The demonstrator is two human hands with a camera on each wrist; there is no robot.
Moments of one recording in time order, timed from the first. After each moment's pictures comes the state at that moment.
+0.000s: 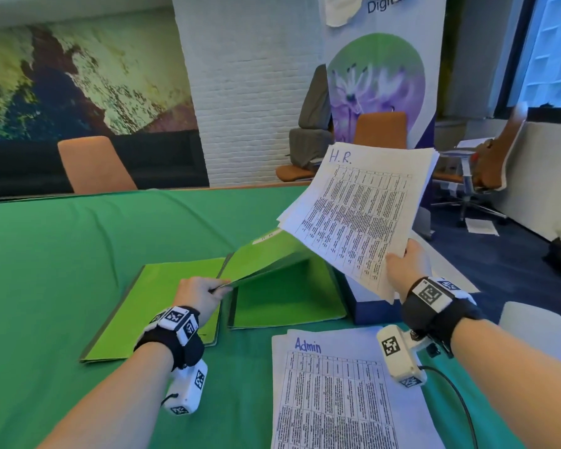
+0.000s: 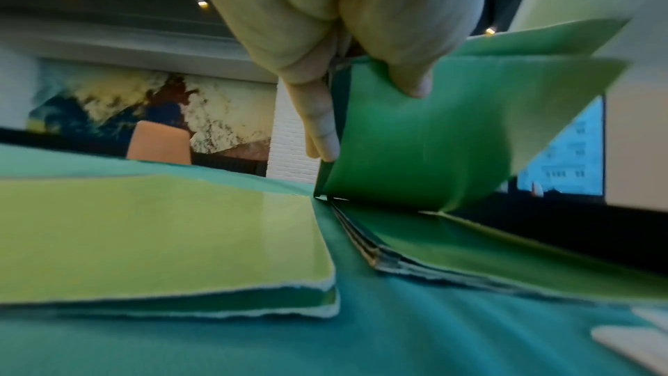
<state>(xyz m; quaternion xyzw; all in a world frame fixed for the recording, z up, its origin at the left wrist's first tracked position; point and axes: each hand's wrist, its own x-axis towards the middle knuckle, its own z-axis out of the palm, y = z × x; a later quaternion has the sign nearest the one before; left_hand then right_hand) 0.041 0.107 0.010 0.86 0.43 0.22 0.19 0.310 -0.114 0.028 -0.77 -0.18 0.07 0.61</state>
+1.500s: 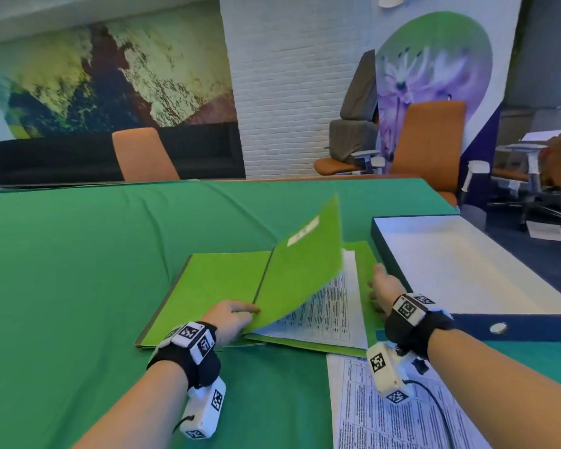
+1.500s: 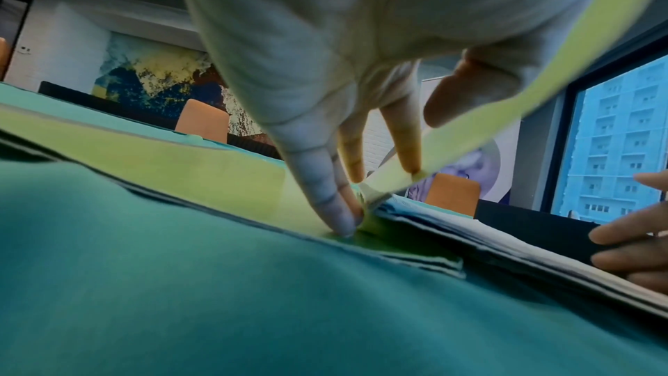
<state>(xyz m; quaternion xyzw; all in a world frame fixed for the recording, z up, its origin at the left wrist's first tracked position) -0.011 0.134 -0.019 0.78 0.45 0.08 0.42 0.261 0.011 -0.024 -0.82 -0.14 0.29 0.48</state>
